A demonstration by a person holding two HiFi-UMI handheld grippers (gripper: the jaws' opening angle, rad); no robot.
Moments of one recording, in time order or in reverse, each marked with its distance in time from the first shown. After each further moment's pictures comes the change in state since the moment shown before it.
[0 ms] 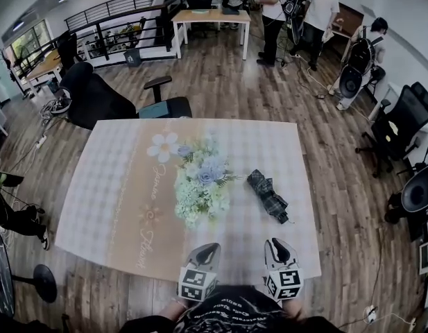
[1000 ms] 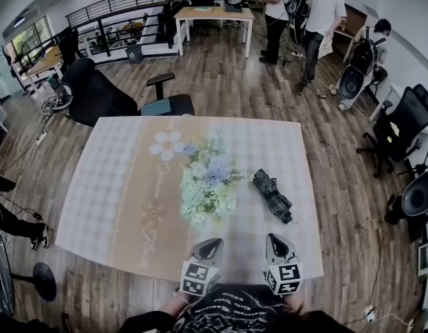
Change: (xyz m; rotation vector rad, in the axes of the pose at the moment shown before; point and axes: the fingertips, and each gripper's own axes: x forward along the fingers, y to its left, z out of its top) left arm 0.009 0.016 0.006 0.013 0.010 -0.029; right arm 0.026 0.014 0.012 -0.043 0.015 0.024
